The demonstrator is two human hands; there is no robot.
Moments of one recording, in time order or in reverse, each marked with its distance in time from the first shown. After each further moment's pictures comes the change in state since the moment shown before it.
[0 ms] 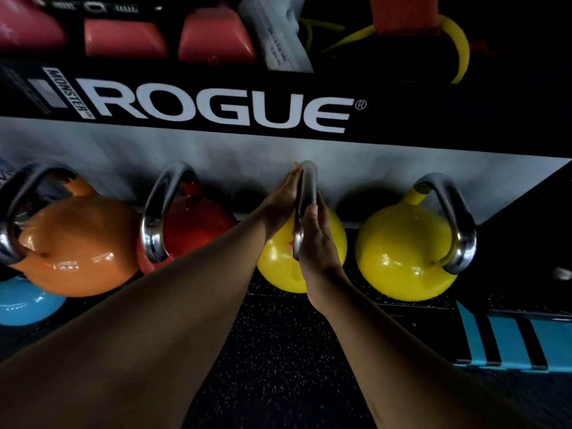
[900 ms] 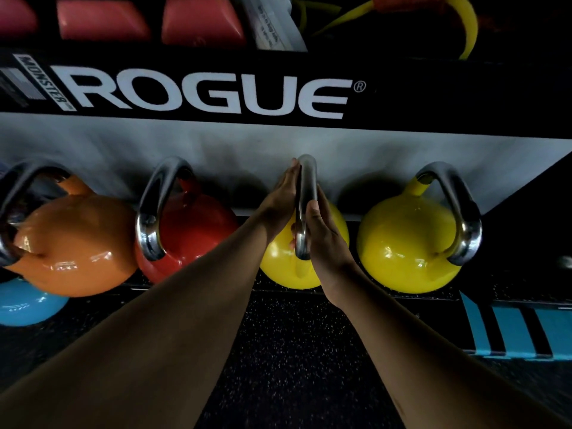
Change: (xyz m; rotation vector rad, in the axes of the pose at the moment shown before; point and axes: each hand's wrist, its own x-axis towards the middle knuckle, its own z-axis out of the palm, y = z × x) left_hand 0.004 -0.018 0.001 -0.010 0.078 0.046; right_hand 0.007 0.004 -0.019 -0.064 -0.119 -0.037
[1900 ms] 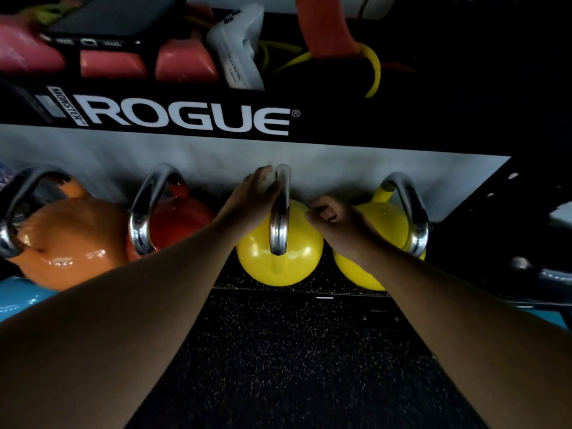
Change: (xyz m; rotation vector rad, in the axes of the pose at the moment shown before) left_hand -0.039 0.034 -0.009 0.752 0.124 0.155; right_hand 0.005 -0.043 -0.082 -0.720 -0.032 -0.090
